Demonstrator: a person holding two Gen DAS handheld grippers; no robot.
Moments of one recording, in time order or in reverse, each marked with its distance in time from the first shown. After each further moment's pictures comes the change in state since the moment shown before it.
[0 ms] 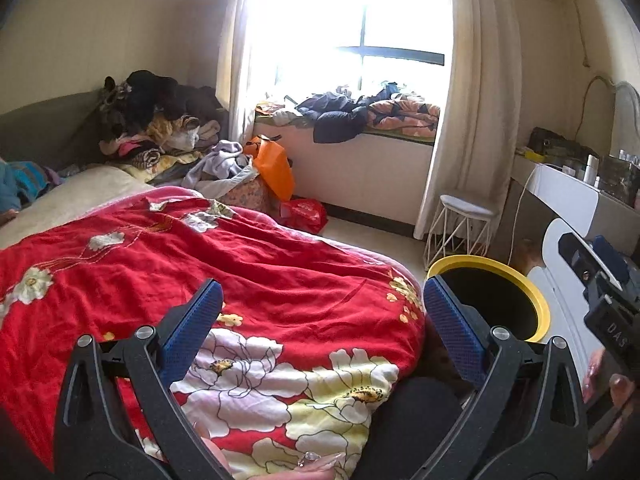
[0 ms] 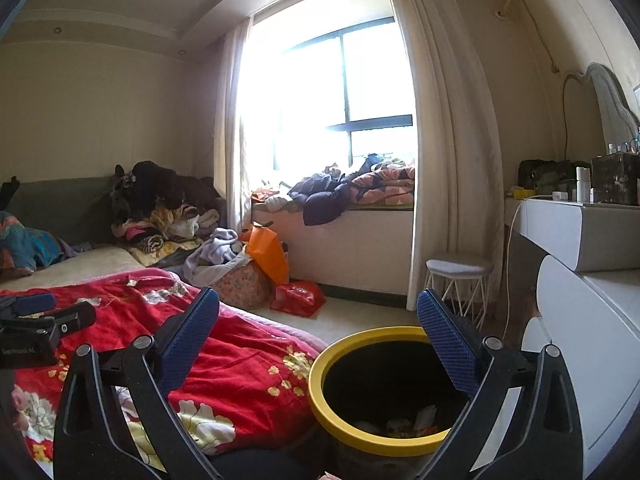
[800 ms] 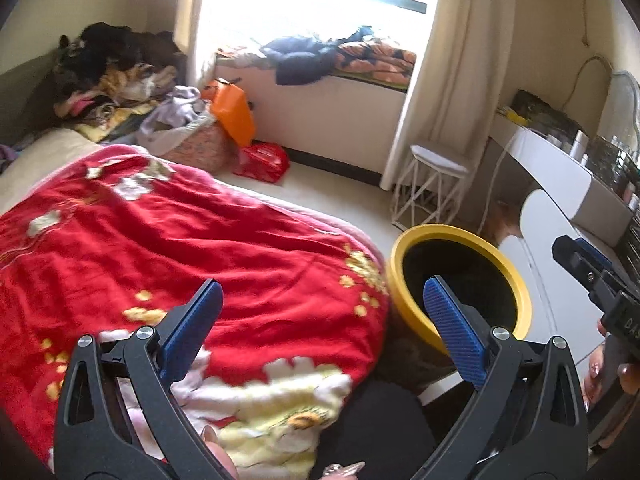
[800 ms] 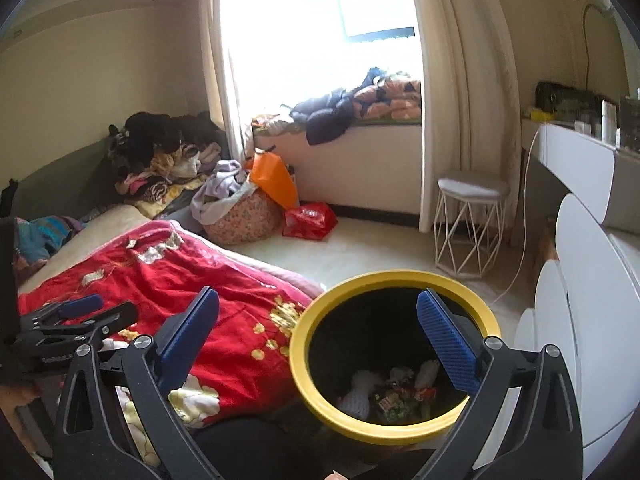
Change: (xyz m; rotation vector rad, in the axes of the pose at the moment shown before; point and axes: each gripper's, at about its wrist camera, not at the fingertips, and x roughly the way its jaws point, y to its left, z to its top) left arm 0.079 -0.033 0.024 -0.012 0.227 -0.121; right arm 0.060 -0.040 0.025 0.078 0.308 0.062
